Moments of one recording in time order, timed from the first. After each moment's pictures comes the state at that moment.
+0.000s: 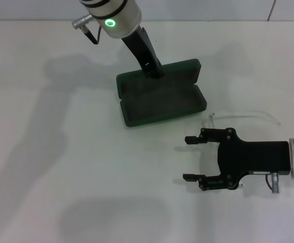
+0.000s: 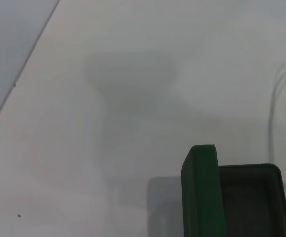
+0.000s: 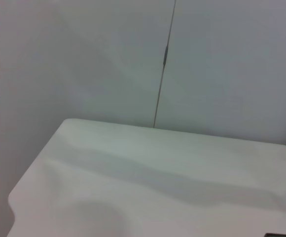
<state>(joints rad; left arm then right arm) -1.56 -2.09 2.85 -0.31 0.68 1.14 -1.75 0.51 2.03 -1.28 -0.42 -1.51 -1.44 0.69</state>
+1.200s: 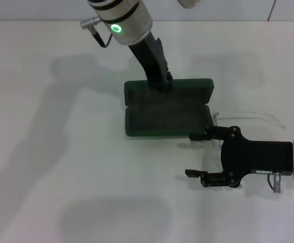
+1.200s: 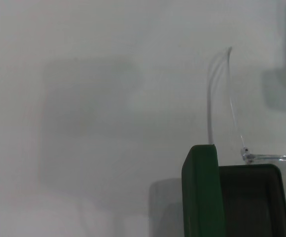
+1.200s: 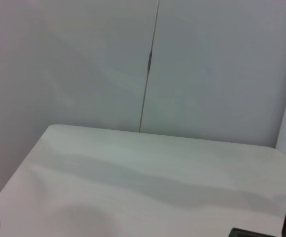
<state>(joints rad) -1.59 -2.09 2.85 -0.28 0.68 1.24 -1.61 0.50 2.03 -1.28 -0.39 -1.46 -1.44 0.66</state>
